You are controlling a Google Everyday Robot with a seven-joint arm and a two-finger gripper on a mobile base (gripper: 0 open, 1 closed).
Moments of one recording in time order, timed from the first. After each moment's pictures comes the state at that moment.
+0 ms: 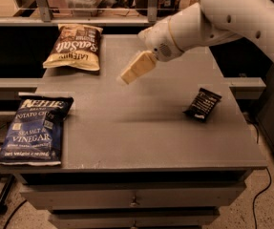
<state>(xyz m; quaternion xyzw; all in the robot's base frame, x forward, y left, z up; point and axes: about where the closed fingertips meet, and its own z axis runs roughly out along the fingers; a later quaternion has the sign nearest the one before) 0.611 0.024 0.933 -0.57 0.69 0.22 0.40</state>
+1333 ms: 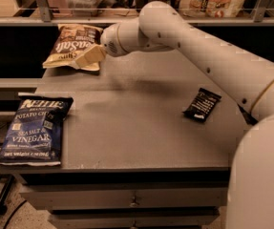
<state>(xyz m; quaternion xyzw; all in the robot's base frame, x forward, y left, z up) 0.722 0.152 0.905 -0.49 0.68 0.27 0.48</state>
